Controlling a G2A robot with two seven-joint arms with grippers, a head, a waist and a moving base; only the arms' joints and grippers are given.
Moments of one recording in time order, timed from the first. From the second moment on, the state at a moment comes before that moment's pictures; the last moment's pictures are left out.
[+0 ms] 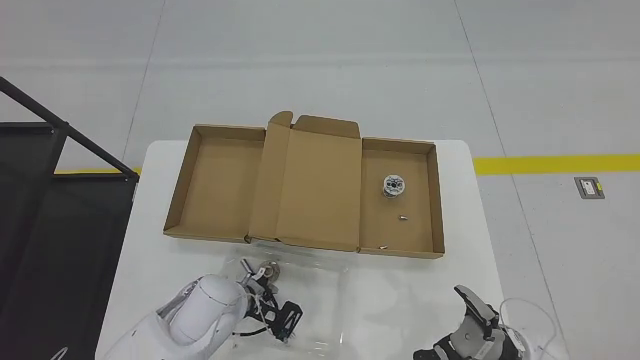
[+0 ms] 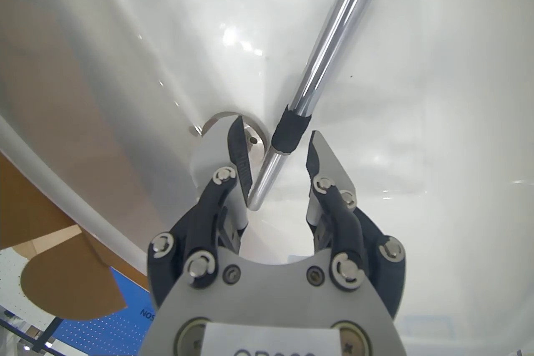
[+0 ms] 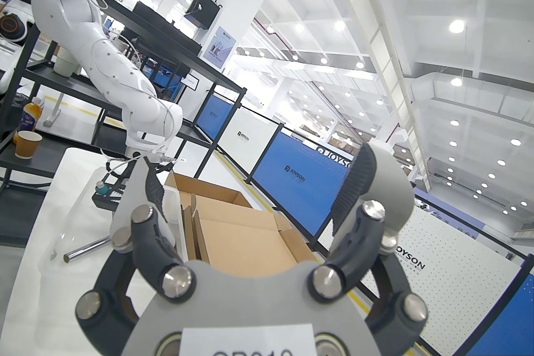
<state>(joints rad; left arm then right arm) 0.95 -0.87 -0.76 -1.72 2.31 -1.01 -0.18 -1.46 -1.05 1.39 -1.59 -1.97 -0.28 -1.48</state>
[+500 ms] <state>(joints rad) 0.76 -0.84 -0.53 -1.67 1.97 -1.01 -0.43 -1.46 -1.05 1.39 -1.59 -1.97 -0.28 -1.48</state>
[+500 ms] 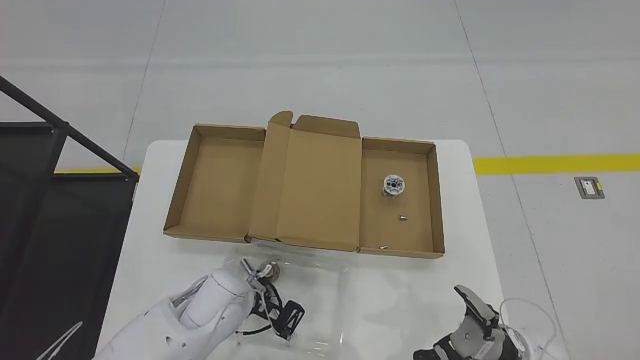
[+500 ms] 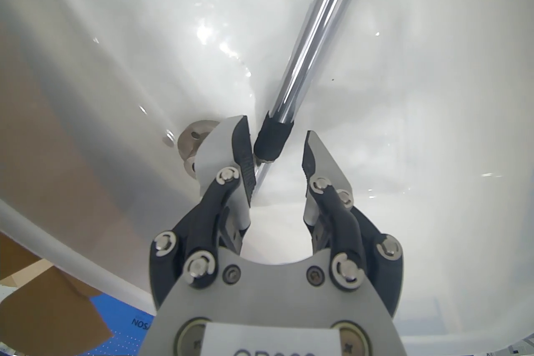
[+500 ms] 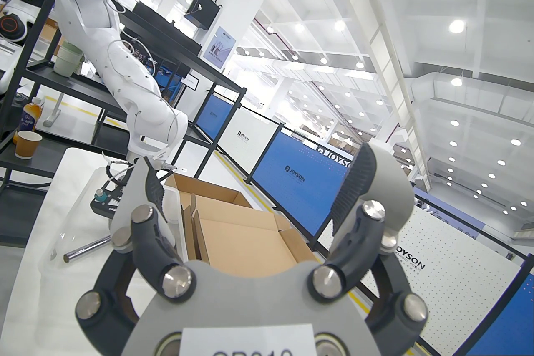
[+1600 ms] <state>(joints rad) 0.60 -0.89 -0.35 -1.58 1.72 -1.01 -0.64 -1.46 -1.05 1.39 -1.59 -1.97 -0.28 -1.48</state>
